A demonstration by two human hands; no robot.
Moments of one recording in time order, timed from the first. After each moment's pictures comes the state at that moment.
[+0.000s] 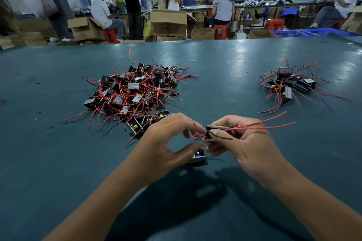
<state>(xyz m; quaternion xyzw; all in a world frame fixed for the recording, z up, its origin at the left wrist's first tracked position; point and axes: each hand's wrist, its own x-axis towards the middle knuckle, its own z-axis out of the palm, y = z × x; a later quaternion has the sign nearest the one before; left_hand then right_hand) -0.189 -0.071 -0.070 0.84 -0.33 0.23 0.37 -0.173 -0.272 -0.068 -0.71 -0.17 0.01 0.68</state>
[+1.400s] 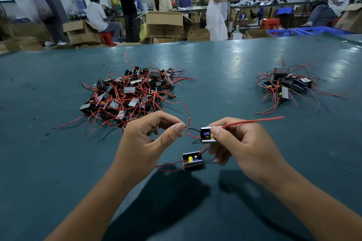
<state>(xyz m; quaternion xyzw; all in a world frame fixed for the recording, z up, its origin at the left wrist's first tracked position) -0.187 -0.063 -0.069 0.80 -0.21 0.25 0.50 -0.168 -0.282 -0.074 -0.72 -0.19 0.01 0.67</state>
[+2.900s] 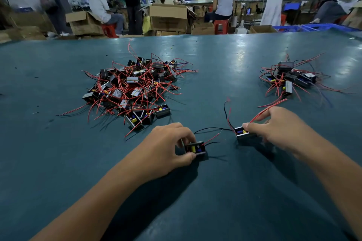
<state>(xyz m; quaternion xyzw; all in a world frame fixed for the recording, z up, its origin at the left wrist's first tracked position) -0.189 -0.074 -0.083 0.95 -0.21 0.04 0.25 -0.128 -0.347 -0.076 -0.94 0.04 0.01 0.35</state>
